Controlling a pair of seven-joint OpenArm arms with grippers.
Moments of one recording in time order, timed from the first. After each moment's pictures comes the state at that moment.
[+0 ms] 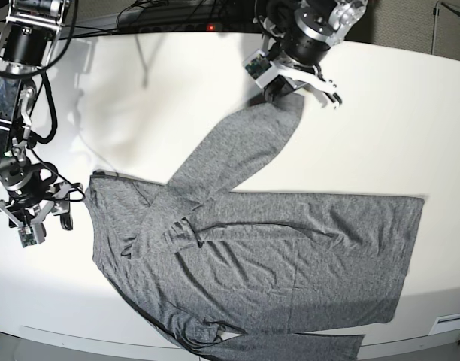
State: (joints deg) left arm 24.1 -19.7 40.1 116.5 25.9 -0.7 36.8; right arm 4.5 24.3 19.6 85.5 4.4 30.7 -27.2
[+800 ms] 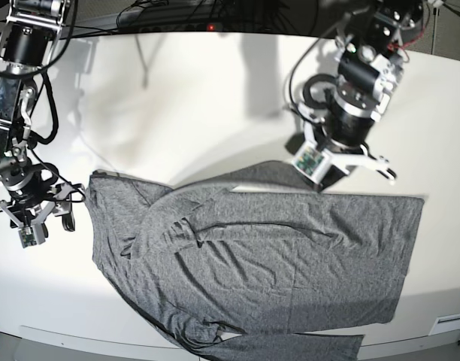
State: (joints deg) left arm 10.0 -19.6 25.3 117.2 17.0 -0.7 38.3; right arm 4.5 24.1 19.6 85.5 5.9 30.8 -27.5
